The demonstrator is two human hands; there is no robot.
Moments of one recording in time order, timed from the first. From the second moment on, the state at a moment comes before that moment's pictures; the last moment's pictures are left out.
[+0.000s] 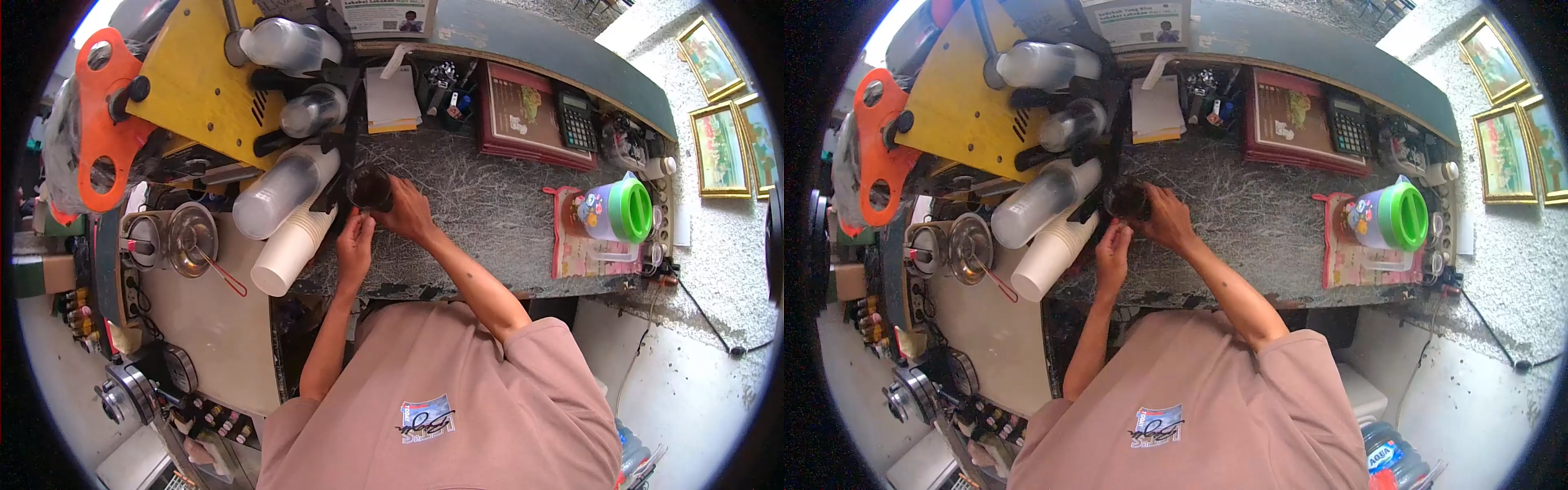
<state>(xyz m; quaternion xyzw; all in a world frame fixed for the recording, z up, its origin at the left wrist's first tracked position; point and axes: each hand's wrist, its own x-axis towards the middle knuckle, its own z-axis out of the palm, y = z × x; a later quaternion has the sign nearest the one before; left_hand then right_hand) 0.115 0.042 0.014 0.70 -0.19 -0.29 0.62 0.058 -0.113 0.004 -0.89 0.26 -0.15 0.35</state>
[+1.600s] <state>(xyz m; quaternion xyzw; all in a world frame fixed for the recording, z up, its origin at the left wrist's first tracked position) -0.032 0.017 0.023 0.69 -0.28 -0.50 0.44 -0.505 -0.310 0.097 -0.62 0.66 -0.42 0.07</state>
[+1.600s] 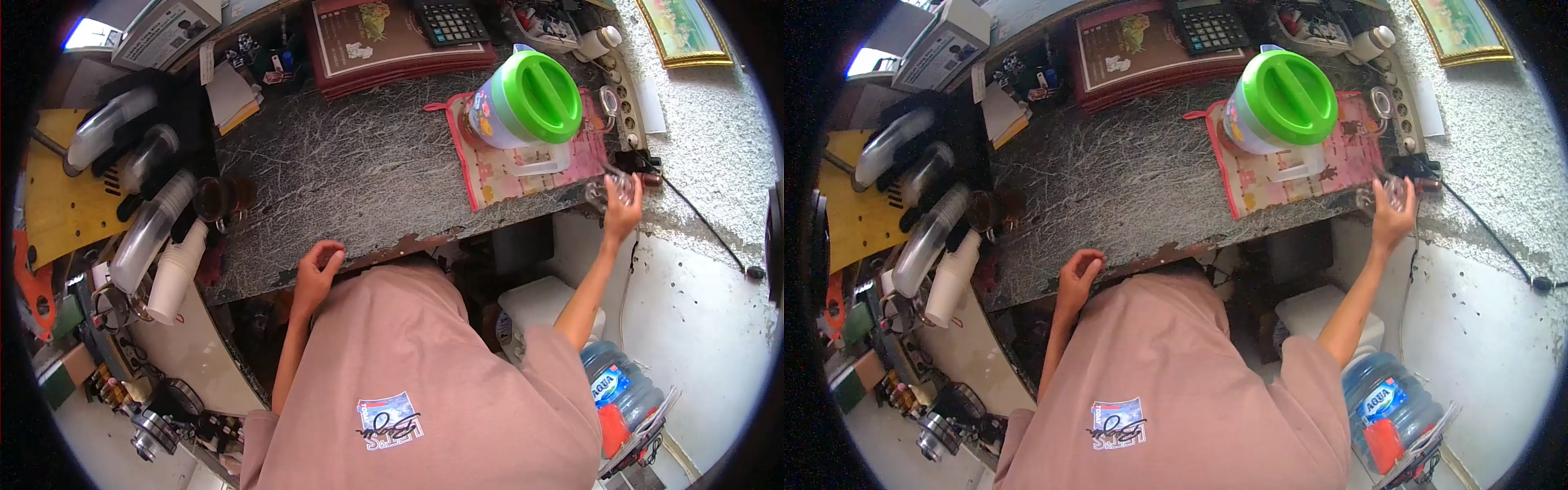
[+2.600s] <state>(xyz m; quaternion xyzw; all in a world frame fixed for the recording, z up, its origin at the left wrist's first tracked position) 0.031 -0.038 0.067 0.67 -0.40 -0.35 0.52 -0.139 -0.136 0.040 -0.45 0.52 -0.20 0.70</state>
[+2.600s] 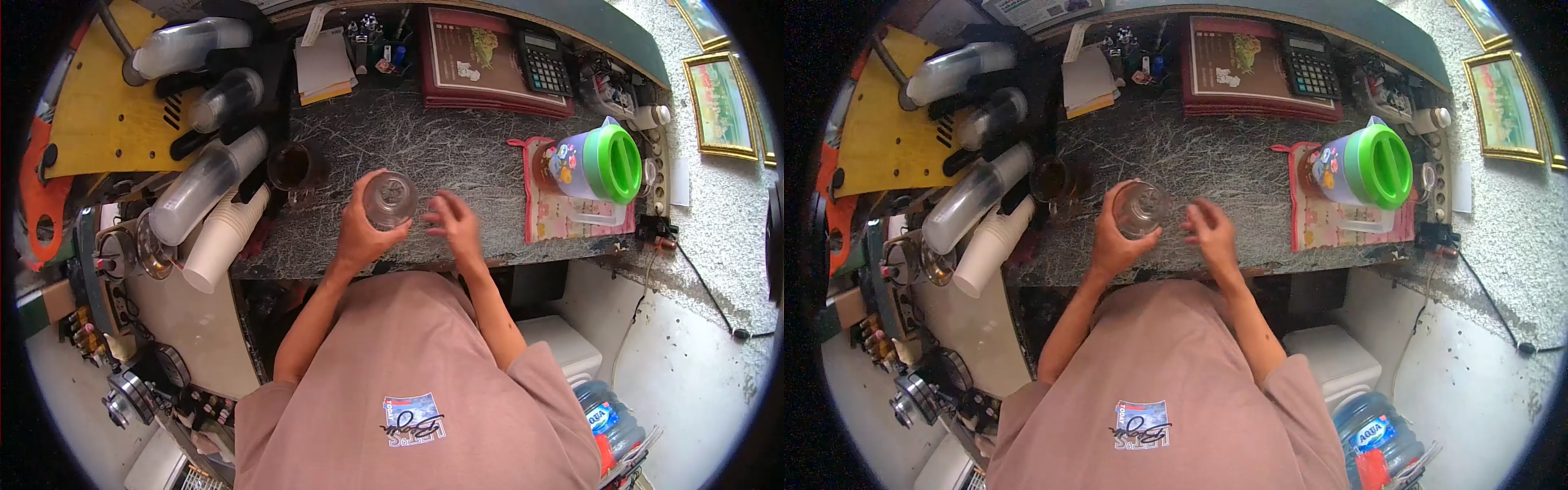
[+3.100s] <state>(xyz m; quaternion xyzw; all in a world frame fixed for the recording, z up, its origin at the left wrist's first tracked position) 0.046 -0.046 0.048 0.74 -0.40 -0.27 0.48 -0.316 -0.275 0.119 -0.47 0.53 -0.56 0.44</state>
